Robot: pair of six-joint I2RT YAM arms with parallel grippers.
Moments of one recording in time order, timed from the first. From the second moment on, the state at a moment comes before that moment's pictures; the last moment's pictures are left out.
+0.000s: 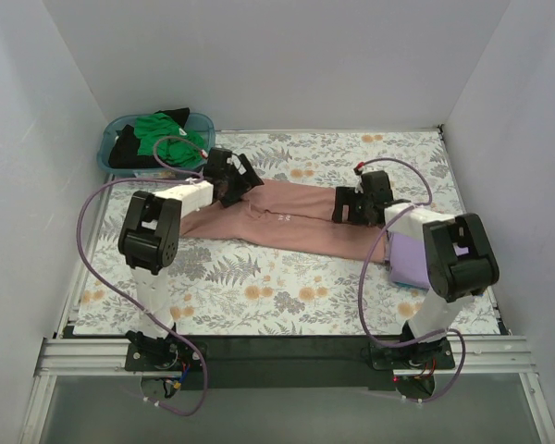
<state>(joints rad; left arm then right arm) -0.31 2.03 1.32 -0.06 0.11 -0.82 0.28 1.75 0.96 -0.04 -0.09 0.26</state>
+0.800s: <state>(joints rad) -0.47 2.66 2.30 -0.18 0.17 -0.76 1.08 1.36 0.59 -0.05 -0.02 0.71</state>
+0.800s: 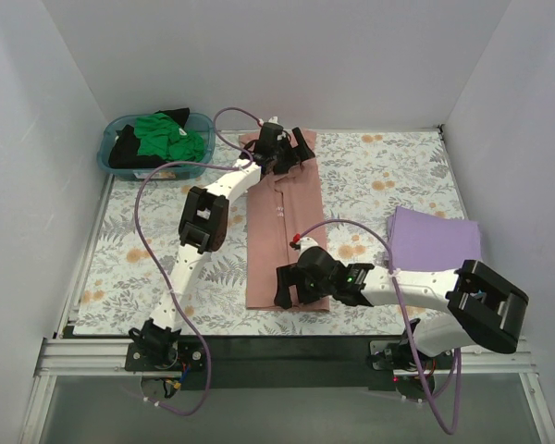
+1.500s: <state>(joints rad) -0.47 2.17 1.83 -0.19 0.24 -0.73 1.17 1.02 0.65 -0.28 0.10 0.73</state>
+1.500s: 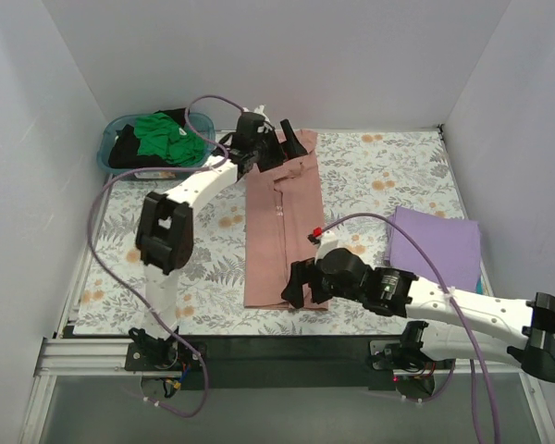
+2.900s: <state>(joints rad) -0.74 1.07 0.37 -0.27 0.08 -1.12 1.14 1.04 0.42 -0.38 0.25 0.94</state>
